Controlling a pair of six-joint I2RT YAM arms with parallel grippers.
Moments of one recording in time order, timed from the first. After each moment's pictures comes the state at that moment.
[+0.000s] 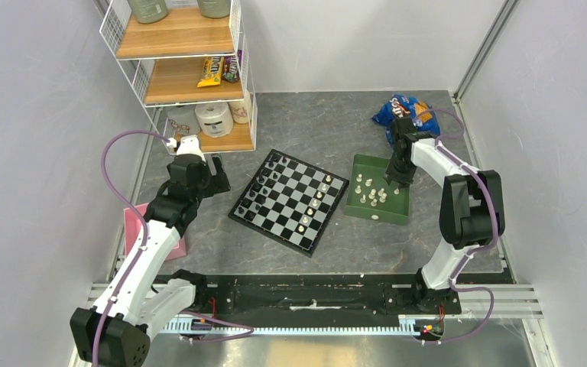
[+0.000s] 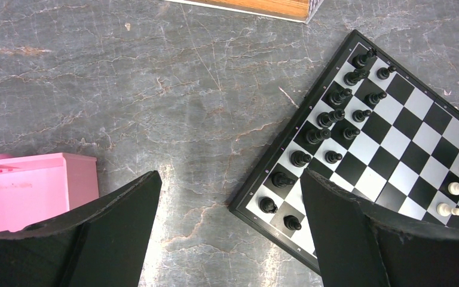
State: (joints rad) left arm -0.24 0.91 0.78 -0.47 -0.26 -0.32; right arm 0.13 1.75 1.23 -0.77 0.22 0.57
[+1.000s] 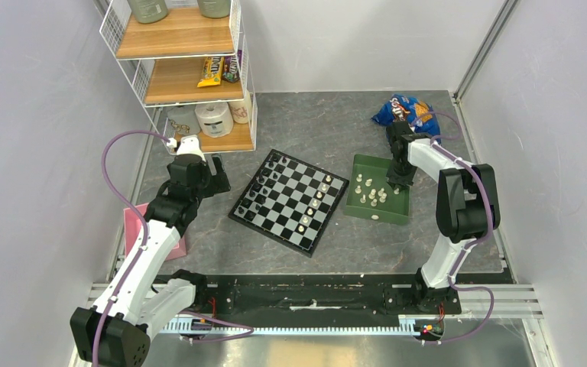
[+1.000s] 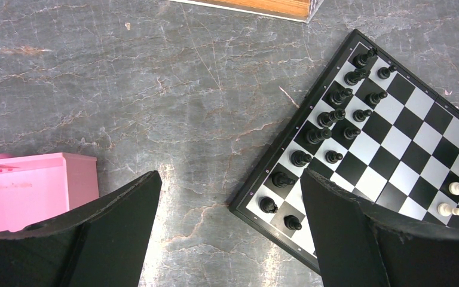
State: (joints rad) left arm -0.24 0.91 0.78 -0.47 -0.26 -0.32; right arm 0.13 1.82 1.23 -0.76 0.29 0.58
